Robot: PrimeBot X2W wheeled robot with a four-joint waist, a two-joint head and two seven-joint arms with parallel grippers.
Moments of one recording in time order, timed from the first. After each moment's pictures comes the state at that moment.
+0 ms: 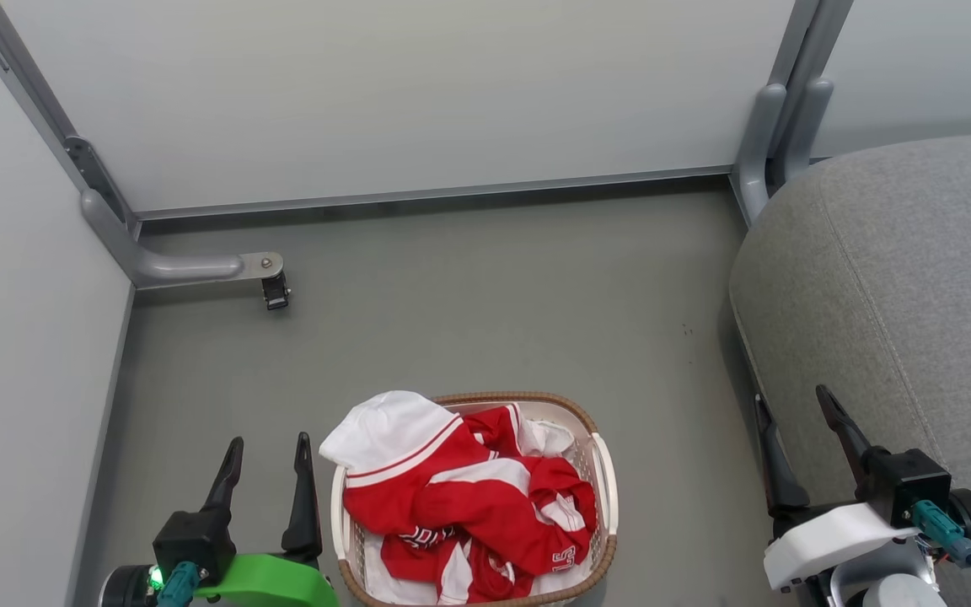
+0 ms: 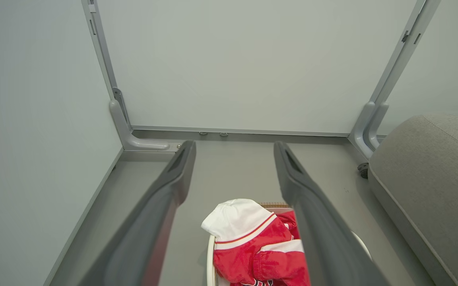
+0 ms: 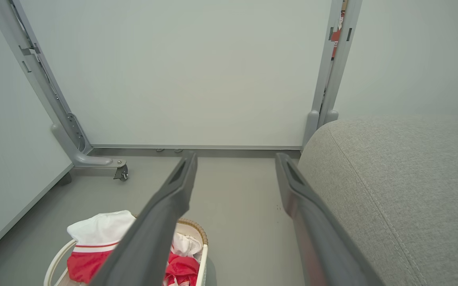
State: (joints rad) left arm 0.00 0.05 -0.13 0.27 -0.22 -0.04 -0.26; right arm -0.03 -0.05 0.01 0.20 0.12 0.13 -0.26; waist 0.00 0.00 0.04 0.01
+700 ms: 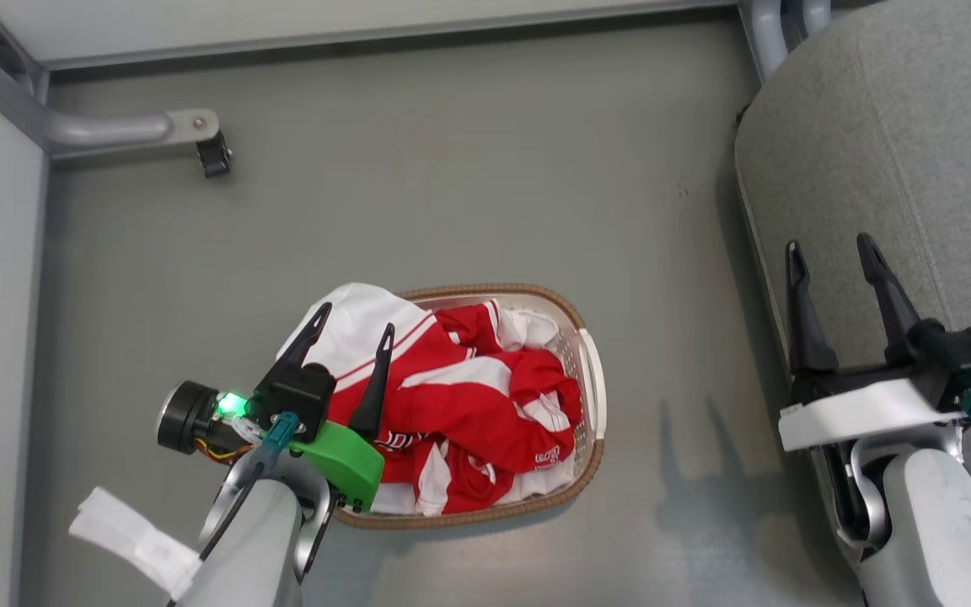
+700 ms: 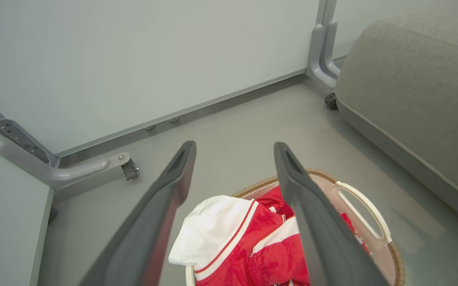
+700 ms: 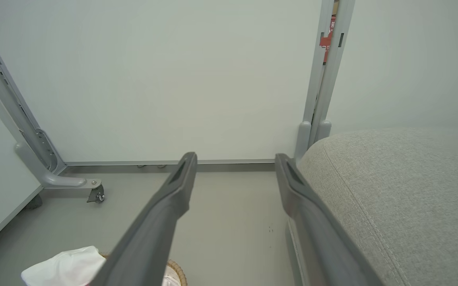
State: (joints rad) left arm -0.36 0.07 -0.30 0.51 -0.02 -0.11 -0.26; right arm -0.23 -0.05 -0.04 0.12 0.12 0.13 -0.26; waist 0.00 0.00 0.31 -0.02
